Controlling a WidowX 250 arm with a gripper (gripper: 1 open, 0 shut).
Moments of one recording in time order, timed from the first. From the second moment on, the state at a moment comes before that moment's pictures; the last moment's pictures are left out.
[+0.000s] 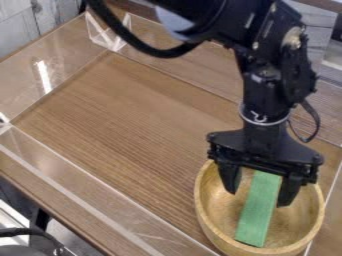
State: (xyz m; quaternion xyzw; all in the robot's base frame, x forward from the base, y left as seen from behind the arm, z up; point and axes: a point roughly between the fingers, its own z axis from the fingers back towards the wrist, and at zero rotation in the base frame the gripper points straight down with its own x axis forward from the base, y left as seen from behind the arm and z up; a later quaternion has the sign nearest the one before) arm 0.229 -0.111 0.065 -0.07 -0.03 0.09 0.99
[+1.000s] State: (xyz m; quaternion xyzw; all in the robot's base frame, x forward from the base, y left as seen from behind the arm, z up) arm 0.218 -0.096 0.036 -0.08 -0.04 -0.05 0.99
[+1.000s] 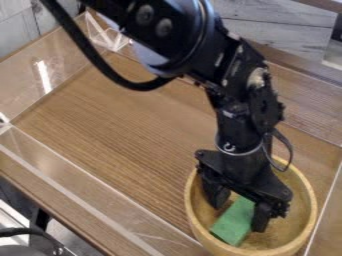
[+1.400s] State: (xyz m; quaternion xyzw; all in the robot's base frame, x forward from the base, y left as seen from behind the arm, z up) arm 0.203 -0.123 0.034 -0.08 -0.04 -0.02 1.00
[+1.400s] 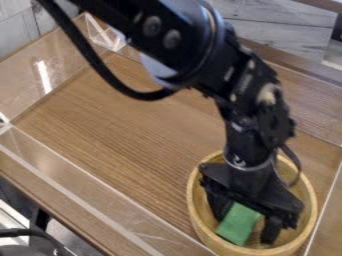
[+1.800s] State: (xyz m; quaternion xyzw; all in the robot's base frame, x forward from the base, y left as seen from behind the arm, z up) arm 0.207 -0.121 0.040 -0.08 -0.03 -0.08 0.99
